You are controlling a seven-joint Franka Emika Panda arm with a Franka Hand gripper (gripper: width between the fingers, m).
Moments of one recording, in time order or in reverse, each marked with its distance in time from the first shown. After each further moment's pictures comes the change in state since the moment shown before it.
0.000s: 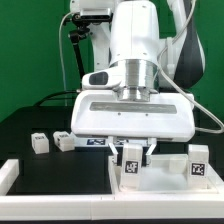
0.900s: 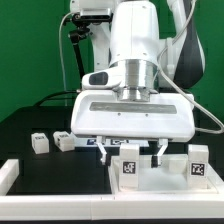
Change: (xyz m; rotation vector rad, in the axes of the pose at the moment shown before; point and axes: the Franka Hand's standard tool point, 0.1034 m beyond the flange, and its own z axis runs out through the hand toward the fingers) arm 0.000 0.000 0.000 0.000 -0.001 0.000
